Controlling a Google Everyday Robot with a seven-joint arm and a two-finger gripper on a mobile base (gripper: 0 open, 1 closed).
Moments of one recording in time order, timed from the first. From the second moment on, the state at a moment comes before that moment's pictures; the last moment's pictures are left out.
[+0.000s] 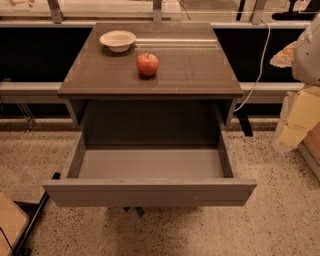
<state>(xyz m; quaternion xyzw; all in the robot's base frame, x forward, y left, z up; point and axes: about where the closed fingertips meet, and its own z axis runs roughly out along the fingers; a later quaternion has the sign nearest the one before) 0.438 -0.215 0.982 -0.60 0.78 -0.04 0.17</state>
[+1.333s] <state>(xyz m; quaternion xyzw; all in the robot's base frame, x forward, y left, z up) 0.543 -0.146 0.985 -0.51 0.79 0.08 0.32</state>
